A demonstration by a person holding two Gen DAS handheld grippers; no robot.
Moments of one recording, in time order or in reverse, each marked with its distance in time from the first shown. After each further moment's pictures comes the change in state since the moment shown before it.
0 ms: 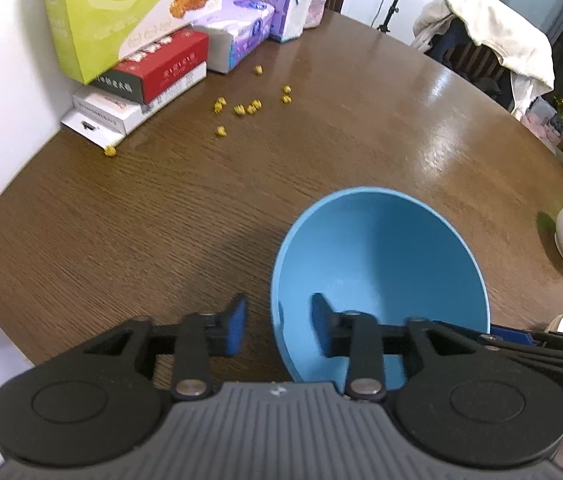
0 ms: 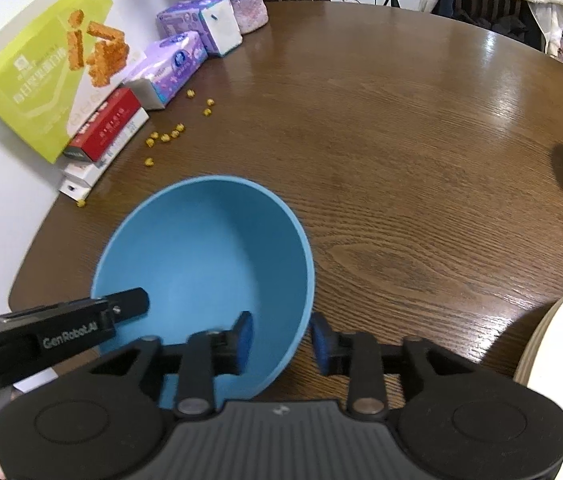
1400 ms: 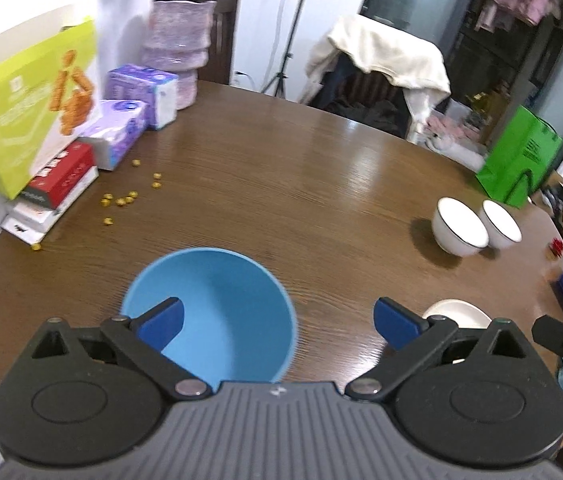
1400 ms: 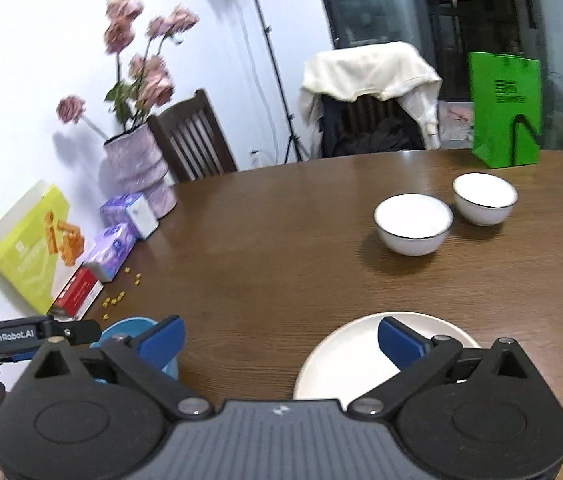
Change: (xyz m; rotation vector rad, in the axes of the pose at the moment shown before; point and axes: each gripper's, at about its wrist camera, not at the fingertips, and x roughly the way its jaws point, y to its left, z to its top) left arm -0.094 -0.101 -0.022 0.212 -0.164 -0.188; right arm -0.182 -0.129 -0.092 0.222 -0.499 -0.105
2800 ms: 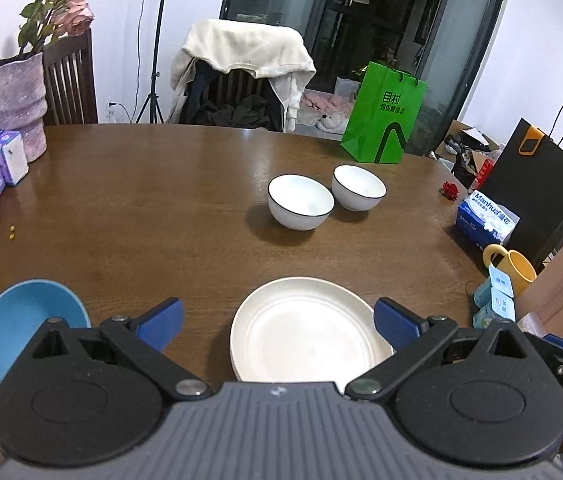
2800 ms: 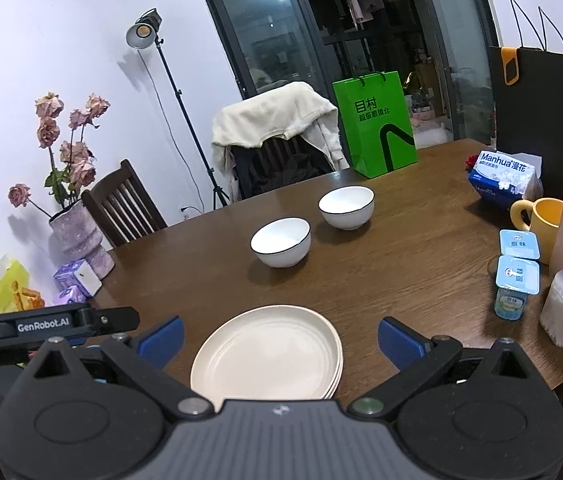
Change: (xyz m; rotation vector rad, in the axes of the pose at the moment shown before) left arm -0.017 -0.147 -0.032 0.252 -0.028 -0.234; right arm -0.131 -0.103 -0.056 0.184 -0.148 -0.147
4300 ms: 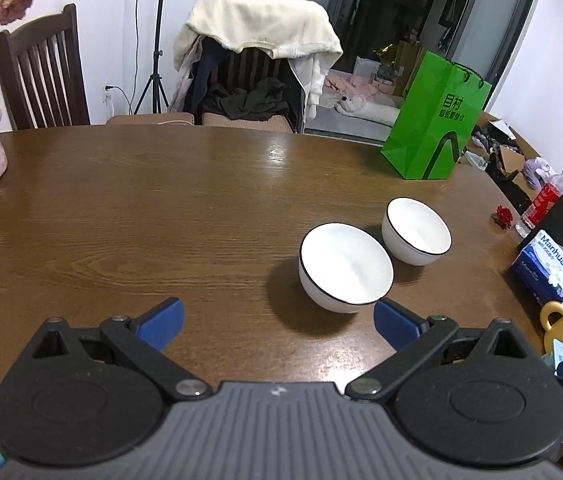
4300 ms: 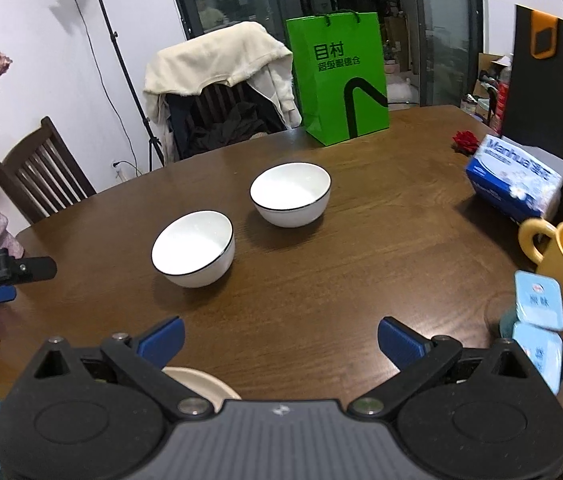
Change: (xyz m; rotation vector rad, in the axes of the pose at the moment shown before) left arm 0.171 0.034 0.121 -0.023 0.090 0.035; right arm 0.182 -0.048 0.092 -0.018 0.198 -0.170
